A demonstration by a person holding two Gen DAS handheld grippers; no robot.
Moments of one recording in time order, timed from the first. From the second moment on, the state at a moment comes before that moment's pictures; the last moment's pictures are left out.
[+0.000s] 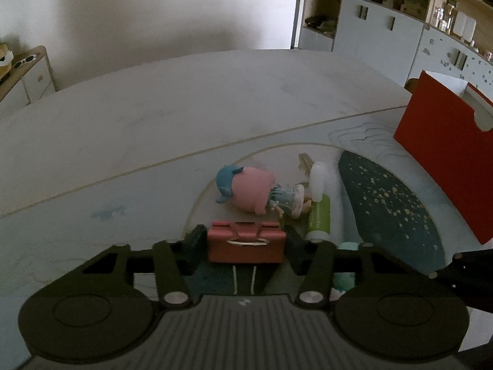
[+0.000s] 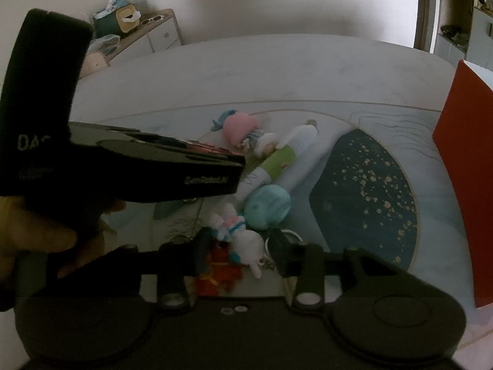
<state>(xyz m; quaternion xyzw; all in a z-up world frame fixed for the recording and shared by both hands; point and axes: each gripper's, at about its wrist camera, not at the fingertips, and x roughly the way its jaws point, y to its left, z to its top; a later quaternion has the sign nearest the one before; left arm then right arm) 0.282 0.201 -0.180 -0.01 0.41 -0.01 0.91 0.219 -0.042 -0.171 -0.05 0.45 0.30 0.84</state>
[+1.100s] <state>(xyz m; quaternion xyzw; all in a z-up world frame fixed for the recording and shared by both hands) 0.231 0.194 -0.101 -0.05 0.39 -0.02 0.92 0.191 -0.122 -0.074 0.02 0.39 0.31 0.87</state>
